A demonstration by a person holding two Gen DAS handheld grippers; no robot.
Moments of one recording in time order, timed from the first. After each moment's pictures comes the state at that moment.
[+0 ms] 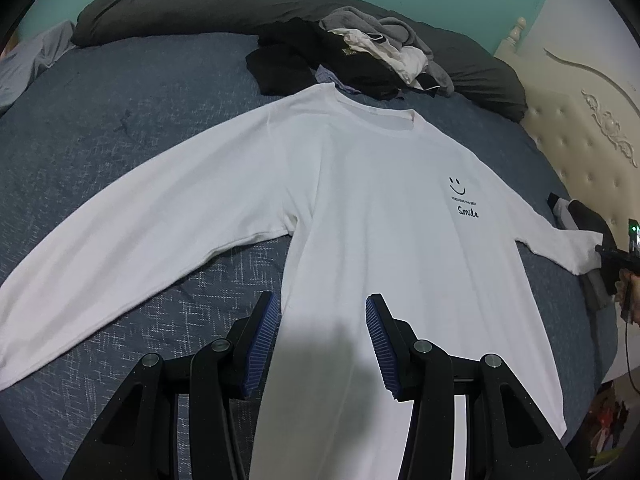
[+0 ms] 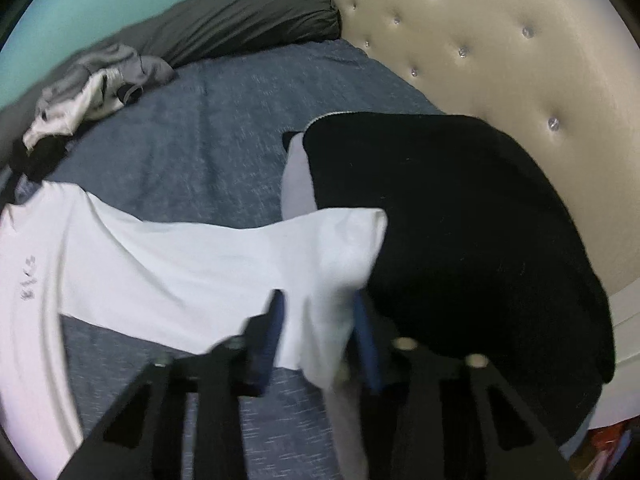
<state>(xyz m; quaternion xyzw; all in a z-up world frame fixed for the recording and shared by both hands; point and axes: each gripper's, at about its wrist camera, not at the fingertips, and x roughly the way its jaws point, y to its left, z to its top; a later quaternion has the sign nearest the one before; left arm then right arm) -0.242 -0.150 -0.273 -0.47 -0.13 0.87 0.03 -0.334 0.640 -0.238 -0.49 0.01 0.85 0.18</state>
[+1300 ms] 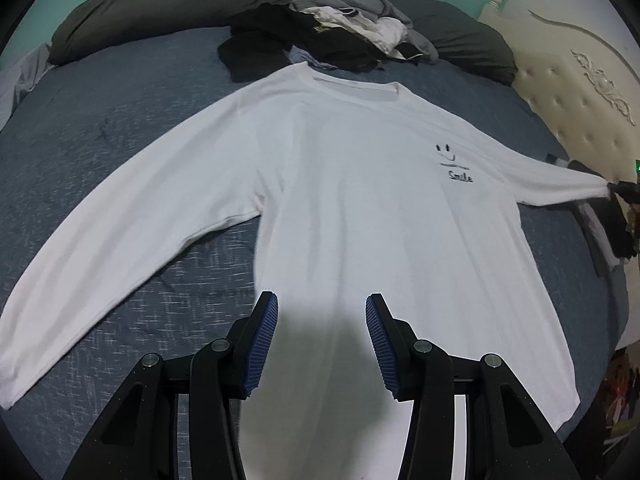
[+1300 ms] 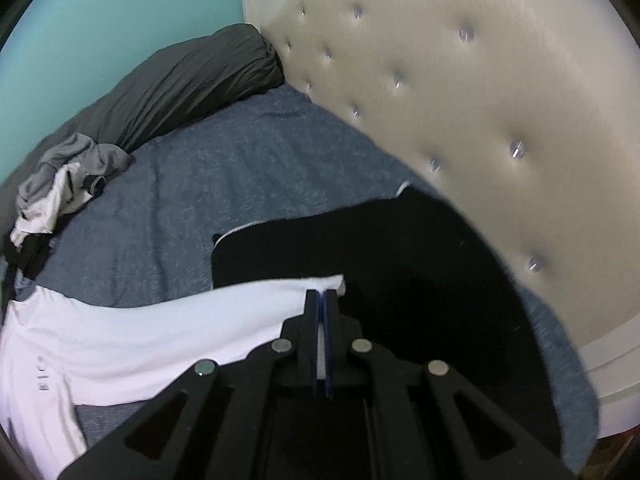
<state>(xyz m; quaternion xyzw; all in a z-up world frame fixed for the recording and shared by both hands) -0.241 -0.112 -0.276 -0.50 -0.09 0.86 0.04 -0.356 0.739 -0.197 -0.43 0.12 0.88 0.18</state>
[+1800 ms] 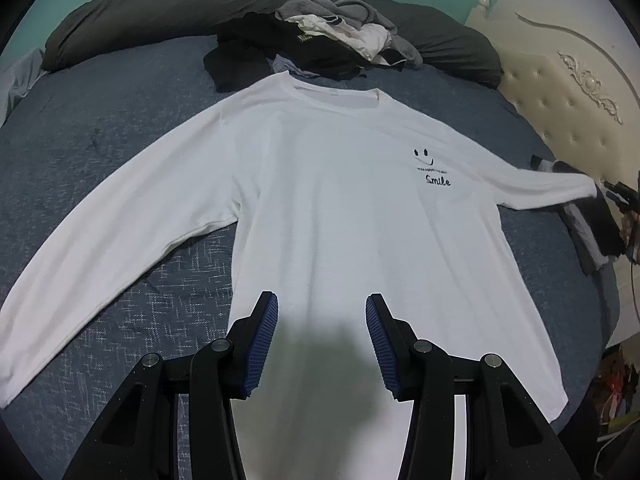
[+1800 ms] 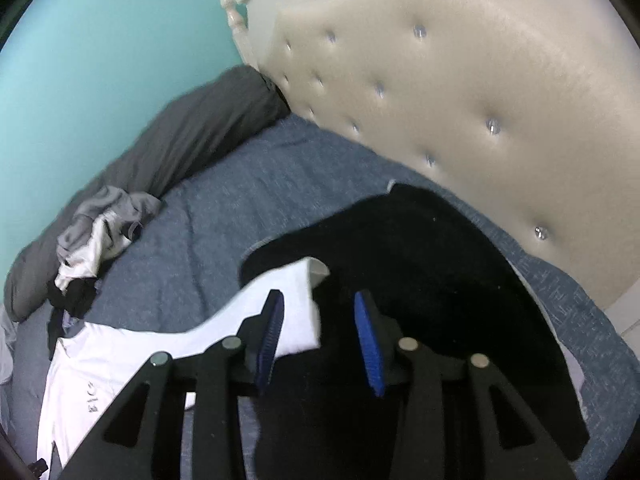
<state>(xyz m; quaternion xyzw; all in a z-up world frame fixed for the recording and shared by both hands) -0.233 -0.099 -0.261 -0.48 -0.10 0.87 0.05 -0.302 0.740 -0.169 -0.35 0.20 0.90 0.15</state>
